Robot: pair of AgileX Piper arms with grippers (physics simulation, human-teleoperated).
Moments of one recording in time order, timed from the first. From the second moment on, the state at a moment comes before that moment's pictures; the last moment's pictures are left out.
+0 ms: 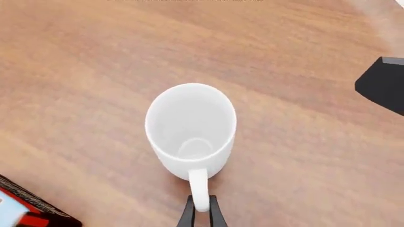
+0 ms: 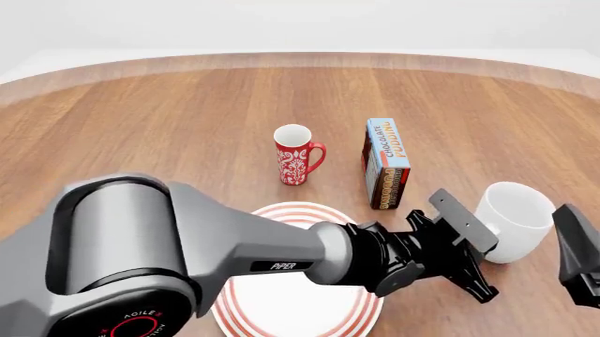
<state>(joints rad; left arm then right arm) -1.14 2.29 -1.52 -0.20 0.00 0.00 0.02 0.00 -0.03 0.12</state>
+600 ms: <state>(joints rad) -1.14 2.25 -1.46 -0.25 0.03 0.00 0.02 0.00 -0.03 0.12</state>
